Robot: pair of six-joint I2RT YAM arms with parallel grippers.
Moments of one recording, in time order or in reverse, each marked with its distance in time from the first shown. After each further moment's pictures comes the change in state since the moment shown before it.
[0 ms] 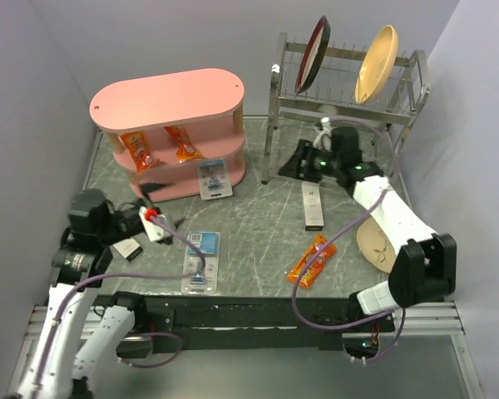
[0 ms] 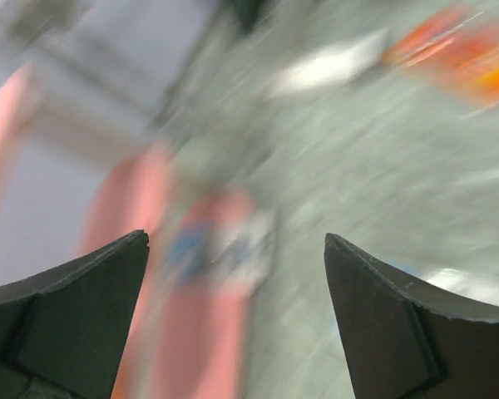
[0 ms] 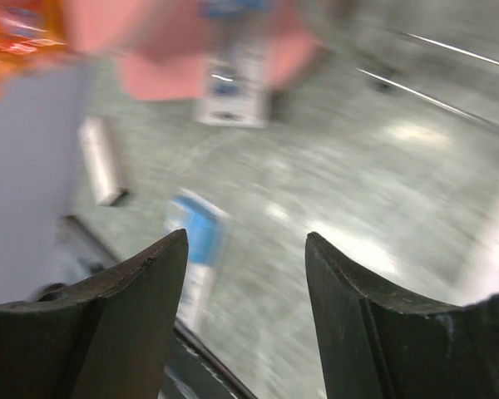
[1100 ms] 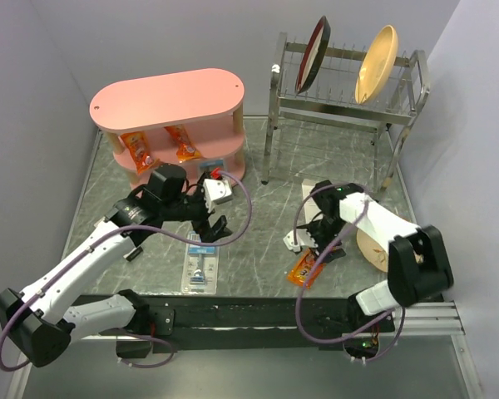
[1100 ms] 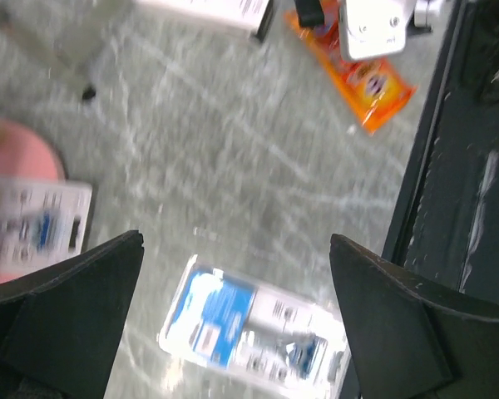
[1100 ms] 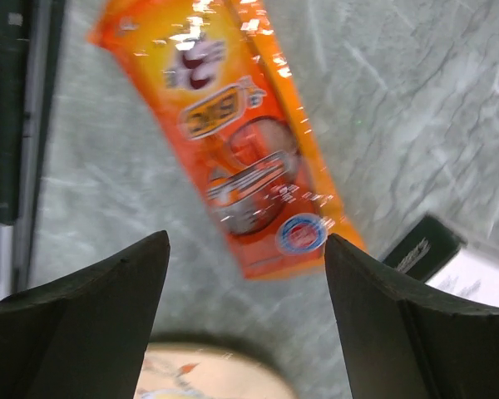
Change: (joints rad) left arm -0.493 0.443 0.145 0.002 -0.320 -0.540; right arm 0.107 -0.008 -0.258 -0.802 0.185 -2.139
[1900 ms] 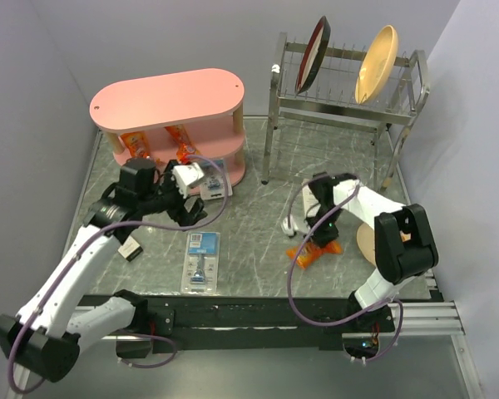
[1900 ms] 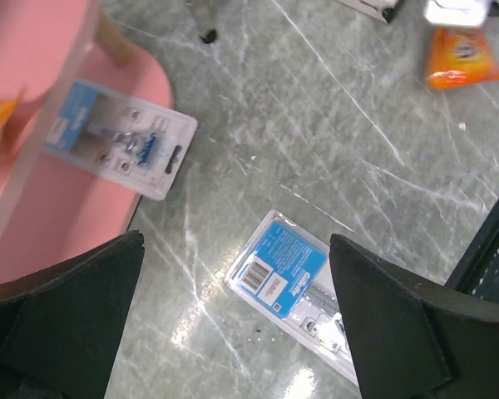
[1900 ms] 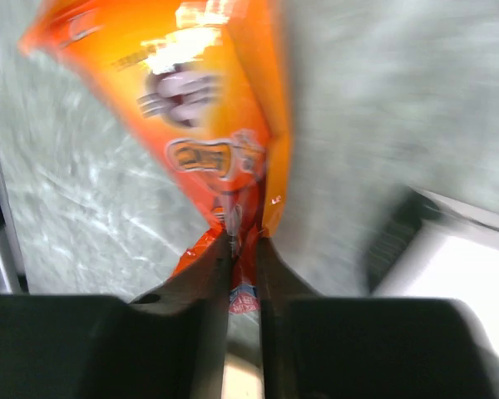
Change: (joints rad) left arm 0.251 -0.062 -0.003 -0.069 -0.046 0.051; right arm -0.041 0.200 0.090 0.046 0.042 0.110
